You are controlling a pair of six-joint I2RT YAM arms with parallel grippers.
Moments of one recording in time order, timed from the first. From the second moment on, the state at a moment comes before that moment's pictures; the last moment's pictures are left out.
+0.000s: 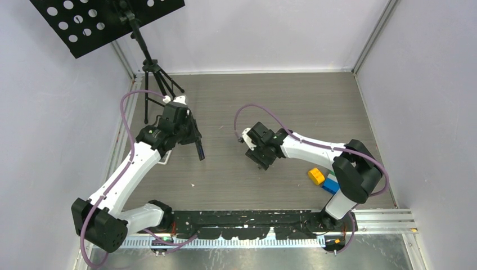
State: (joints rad) left arm -0.42 1.14 1.05 -0.71 -0.09 -0.56; right arm 0.81 1.62 1.03 -0.59 0.10 -0.12
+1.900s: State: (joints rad) left arm -0.35 1.16 1.05 -0.73 0.03 -0.54; right arm 0.78 1.90 1.25 -0.50 -0.05 -0.35
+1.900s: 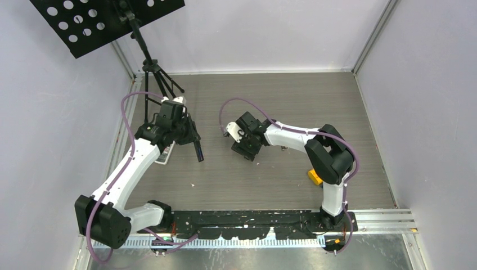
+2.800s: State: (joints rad) left arm -0.34 1.16 1.00 -0.68 0.11 -0.57; right arm 0.75 1.94 1.30 -0.52 -0.06 -0.13
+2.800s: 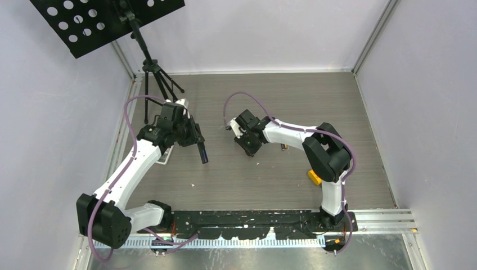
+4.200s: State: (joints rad) left arm -0.46 1.35 0.71 0.52 0.55 -1.21; right arm 0.85 1.30 1.38 -0.80 0.07 0.54
